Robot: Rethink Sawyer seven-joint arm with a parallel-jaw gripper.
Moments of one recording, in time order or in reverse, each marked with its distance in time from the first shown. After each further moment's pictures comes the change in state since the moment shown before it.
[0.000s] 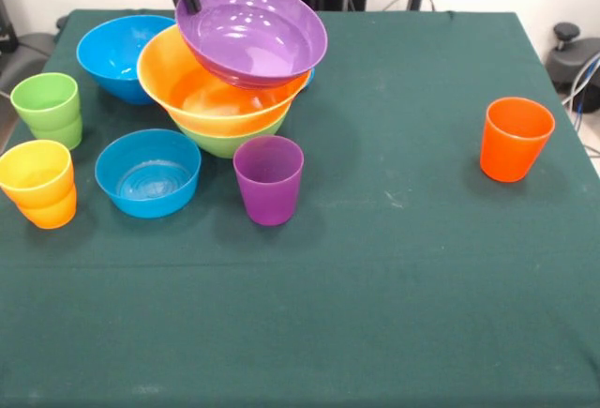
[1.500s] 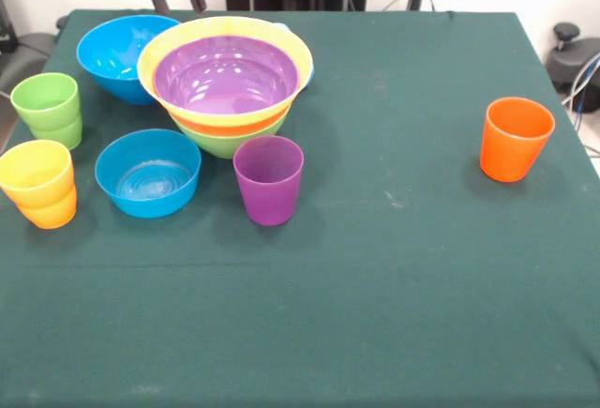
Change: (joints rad) arm -0.050 0.013 0.056 -0.004 0.000 0.000 0.000
